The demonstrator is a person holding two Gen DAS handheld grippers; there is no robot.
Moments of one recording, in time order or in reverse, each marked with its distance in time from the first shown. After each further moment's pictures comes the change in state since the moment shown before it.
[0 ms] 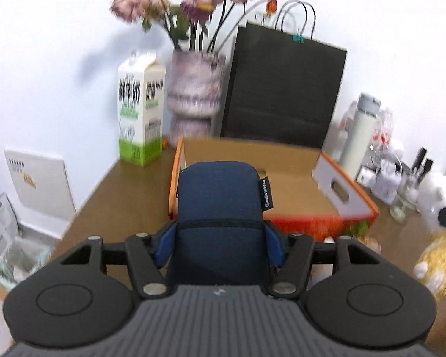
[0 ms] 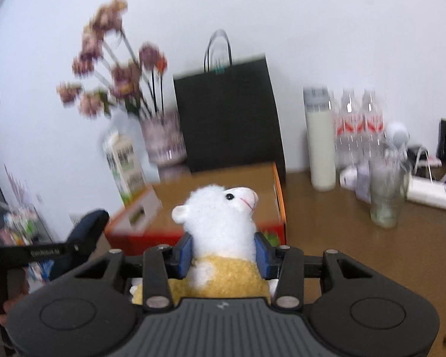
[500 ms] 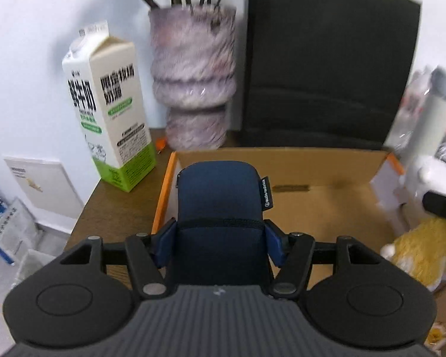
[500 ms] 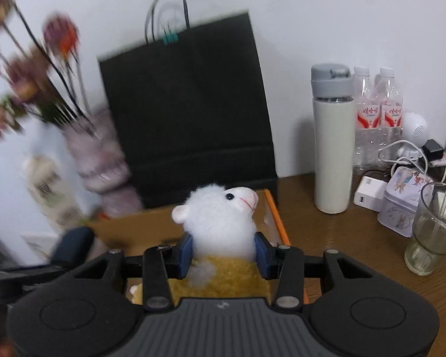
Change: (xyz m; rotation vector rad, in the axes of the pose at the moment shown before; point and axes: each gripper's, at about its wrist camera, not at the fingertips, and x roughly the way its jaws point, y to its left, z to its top) left arm 0.182 -0.026 0.076 0.069 0.221 0.153; right arm 0.213 0.005 0.073 0.072 0.171 -0.216
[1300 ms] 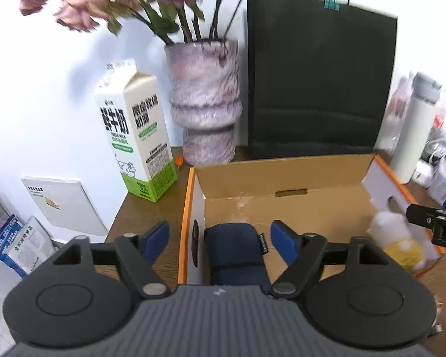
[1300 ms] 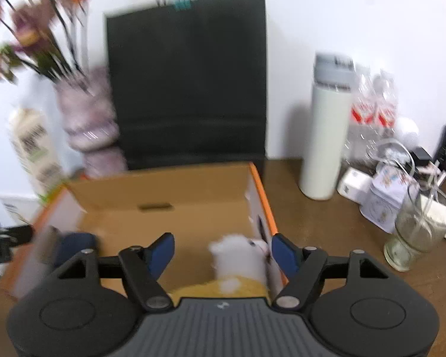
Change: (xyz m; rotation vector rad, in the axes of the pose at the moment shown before) left arm -0.078 0.014 -0.009 0.045 -0.081 0.013; right arm -0.020 0.005 -0.013 -0.100 0.043 -0.034
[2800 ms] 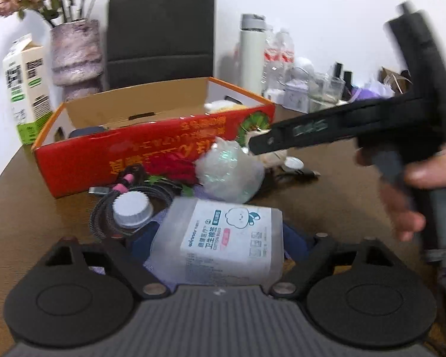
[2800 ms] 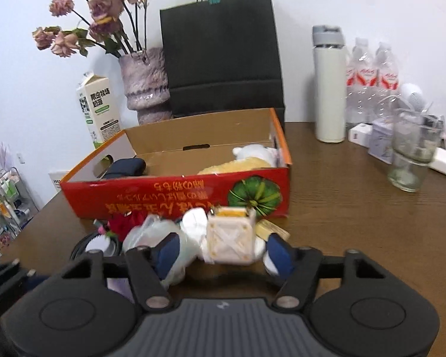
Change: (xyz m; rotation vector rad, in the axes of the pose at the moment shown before) left arm -0.073 -0.066 -0.210 0.195 -0.095 -0.394; right arm -0.053 -0.042 -0.131 -0.045 -0.022 0.187
